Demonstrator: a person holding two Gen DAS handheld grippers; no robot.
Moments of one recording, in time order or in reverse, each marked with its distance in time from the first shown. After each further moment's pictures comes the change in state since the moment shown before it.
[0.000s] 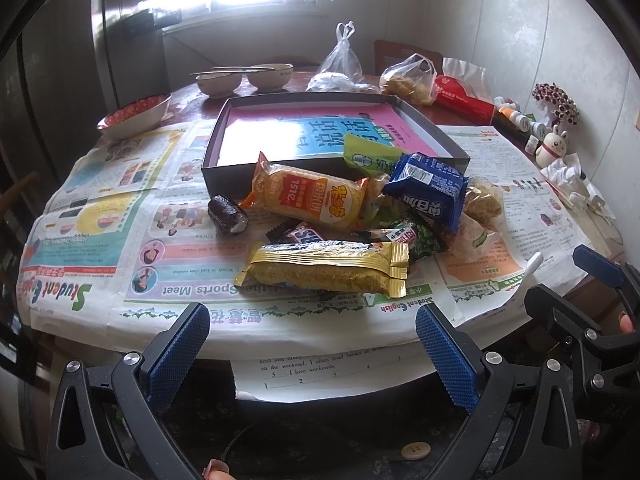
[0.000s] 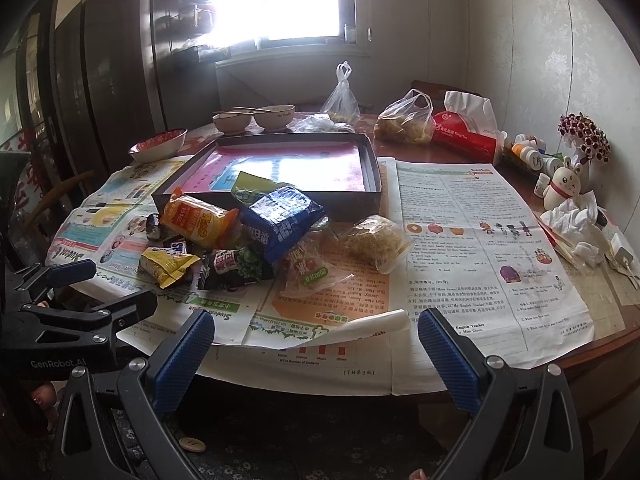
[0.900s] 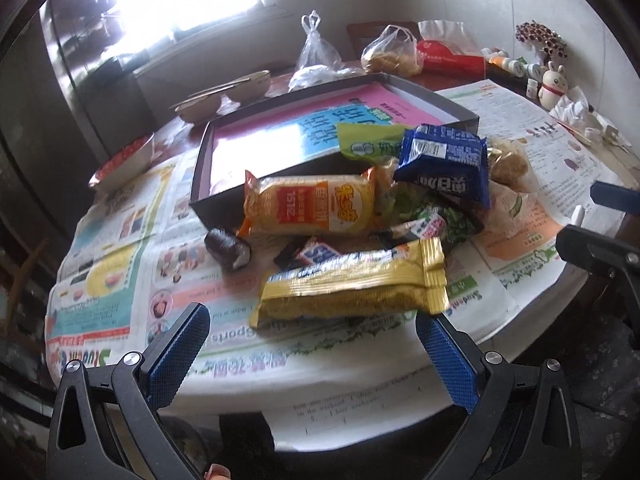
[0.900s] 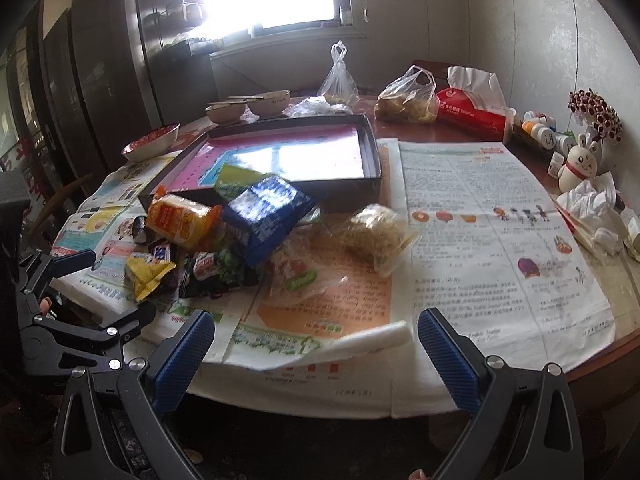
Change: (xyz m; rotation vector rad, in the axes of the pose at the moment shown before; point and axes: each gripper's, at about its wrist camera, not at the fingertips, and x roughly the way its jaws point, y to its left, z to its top) left arm 0.031 -0.009 0.012 0.243 -0.004 0.102; right arm 0.032 -0.021 0.014 0.038 0.052 0.038
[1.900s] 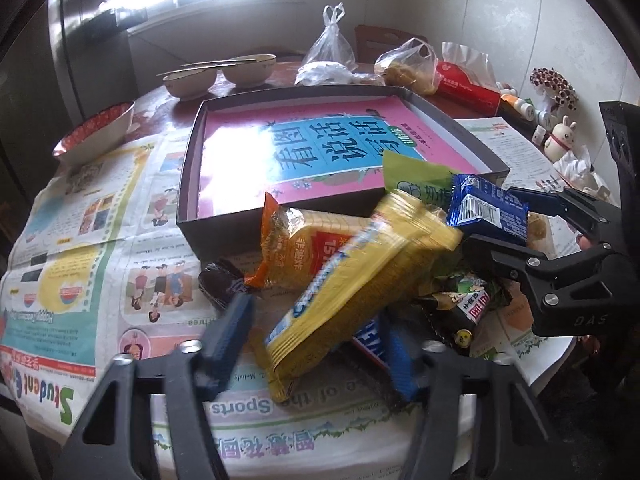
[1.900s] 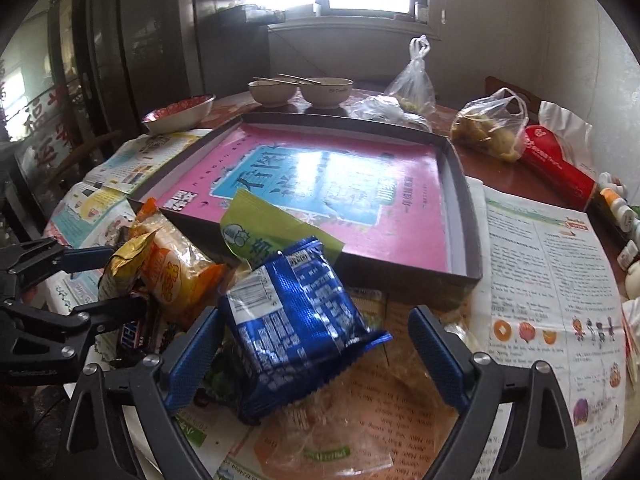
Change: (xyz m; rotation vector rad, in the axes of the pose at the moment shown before) left arm 0.045 0.044 0.032 -0.153 0.030 -0.174; right arm 0.092 0.028 0.065 -0.209 0.049 0.130
